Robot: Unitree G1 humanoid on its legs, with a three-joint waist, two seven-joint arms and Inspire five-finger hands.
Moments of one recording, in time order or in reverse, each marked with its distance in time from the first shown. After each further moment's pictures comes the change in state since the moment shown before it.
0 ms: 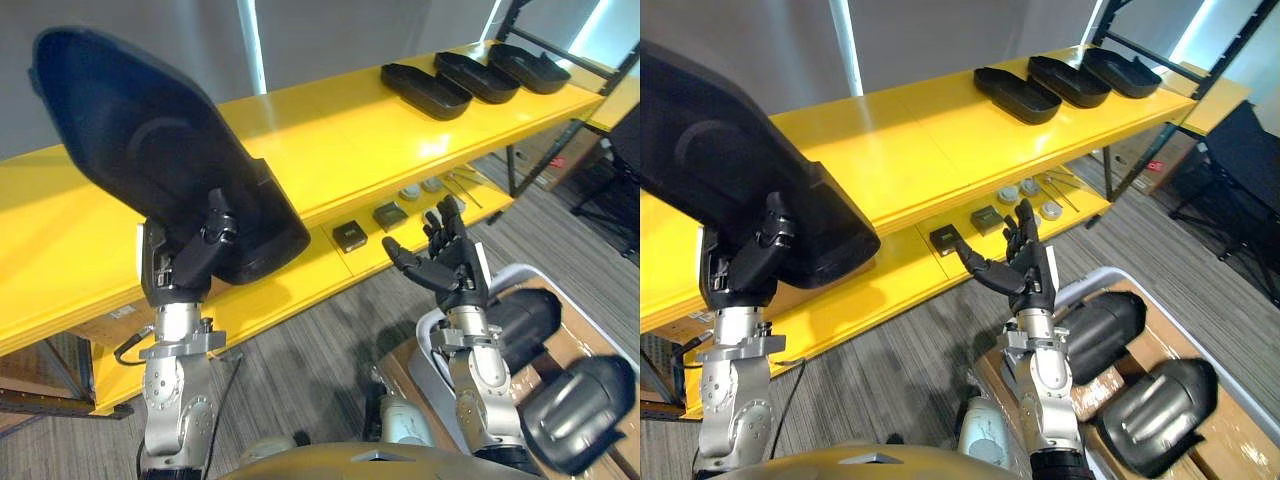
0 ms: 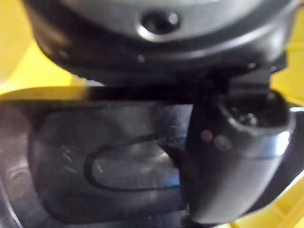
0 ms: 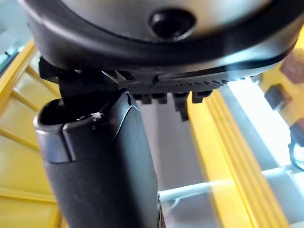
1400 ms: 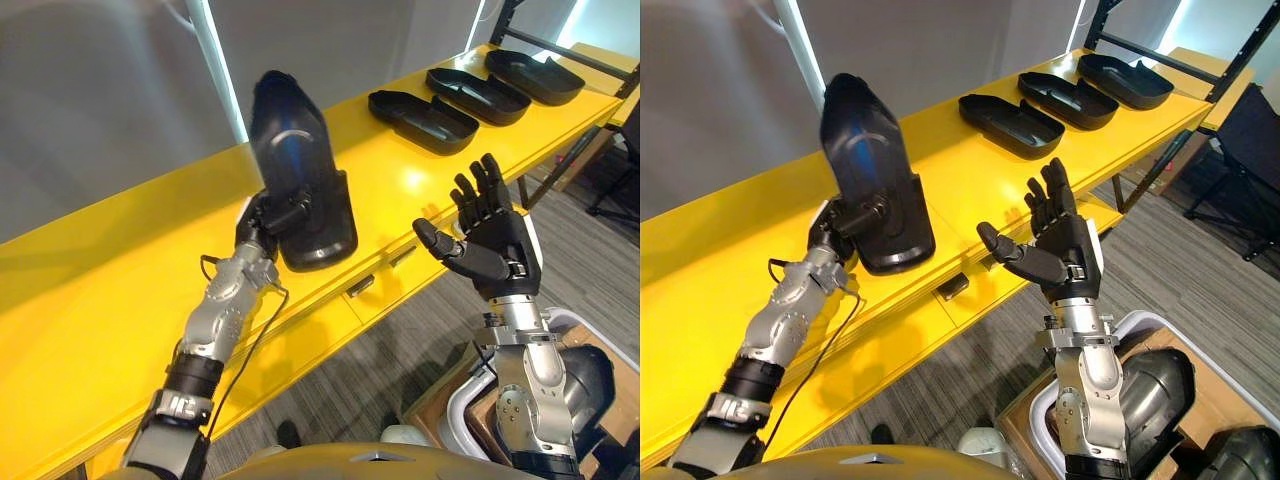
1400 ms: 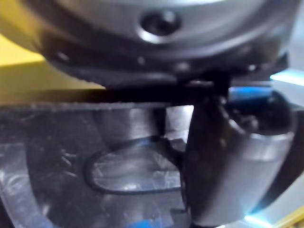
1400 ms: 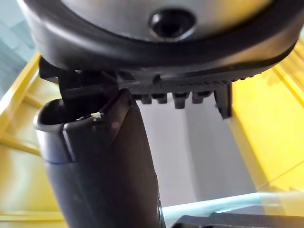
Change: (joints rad) left arm -0.515 0.139 -0.156 0.430 -0.190 0.552 0.139; right arm 0.037 -0.076 -0.095 -0.213 0.136 0.090 0.201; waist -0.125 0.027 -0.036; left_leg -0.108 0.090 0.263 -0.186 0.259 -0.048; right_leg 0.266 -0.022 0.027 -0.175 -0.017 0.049
